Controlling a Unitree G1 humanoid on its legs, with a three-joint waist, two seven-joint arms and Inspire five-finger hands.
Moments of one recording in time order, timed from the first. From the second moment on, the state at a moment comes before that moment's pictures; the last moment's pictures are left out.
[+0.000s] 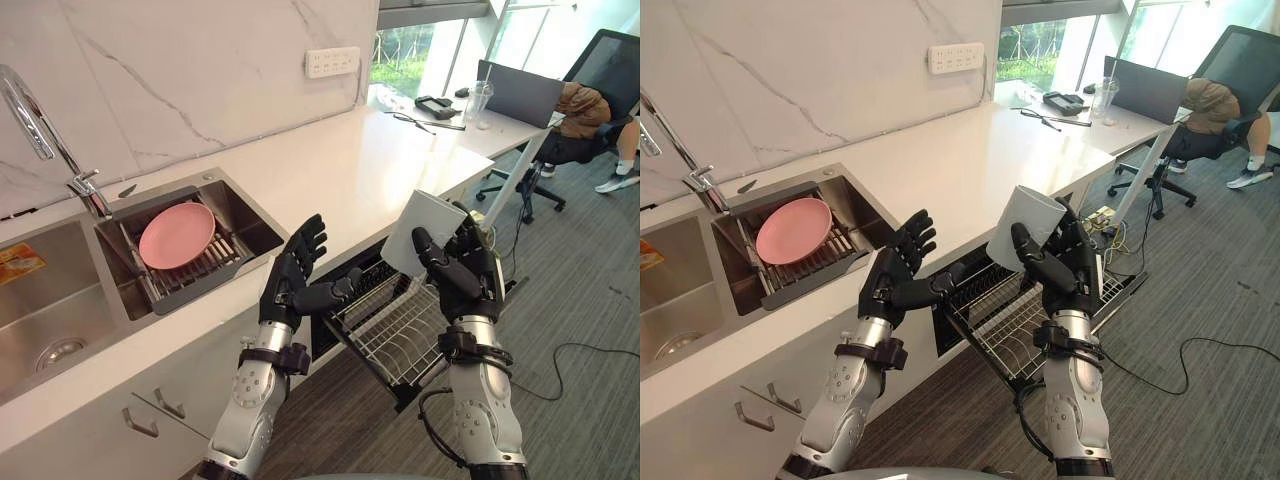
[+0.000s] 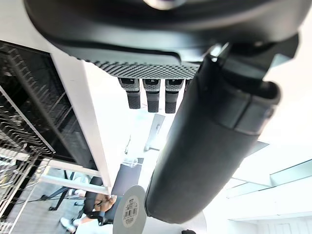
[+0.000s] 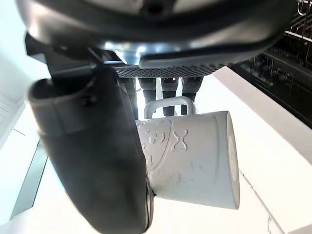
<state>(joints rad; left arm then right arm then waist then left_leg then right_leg) 0.13 0.08 -0.32 -0.09 -0.28 -0.20 0.06 0.14 -0.03 -0.06 -0.13 0.55 -0.18 -0.04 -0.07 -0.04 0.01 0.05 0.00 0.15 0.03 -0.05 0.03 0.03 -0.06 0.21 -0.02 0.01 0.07</state>
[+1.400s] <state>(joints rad) 0.23 0.15 -0.07 0.77 -0.10 -0.16 0.00 0.14 -0.18 -0.20 0.10 0.21 -0.17 -0.02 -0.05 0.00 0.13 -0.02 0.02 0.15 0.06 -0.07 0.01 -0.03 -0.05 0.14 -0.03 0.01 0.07</state>
